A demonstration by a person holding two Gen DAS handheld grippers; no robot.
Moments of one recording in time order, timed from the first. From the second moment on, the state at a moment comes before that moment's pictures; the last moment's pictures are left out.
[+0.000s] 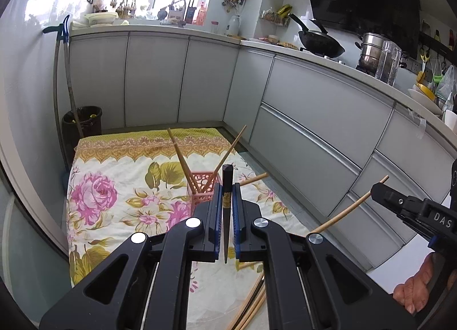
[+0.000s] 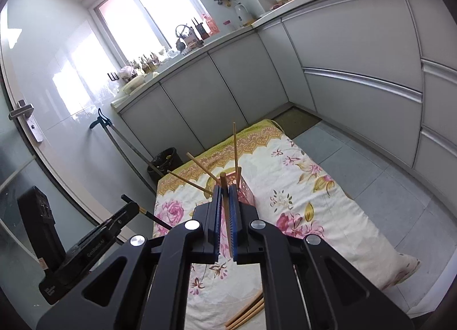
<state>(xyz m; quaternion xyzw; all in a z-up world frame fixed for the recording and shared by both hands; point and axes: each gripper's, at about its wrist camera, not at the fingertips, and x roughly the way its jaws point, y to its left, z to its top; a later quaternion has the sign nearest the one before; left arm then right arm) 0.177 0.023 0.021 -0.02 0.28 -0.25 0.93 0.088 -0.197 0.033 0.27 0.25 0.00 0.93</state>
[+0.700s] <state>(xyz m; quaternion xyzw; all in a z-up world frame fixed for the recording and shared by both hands) 0.334 -0.038 -0.013 0.00 0.31 -0.15 0.94 0.143 -0.233 0.033 0.29 0.25 0.01 0.92</state>
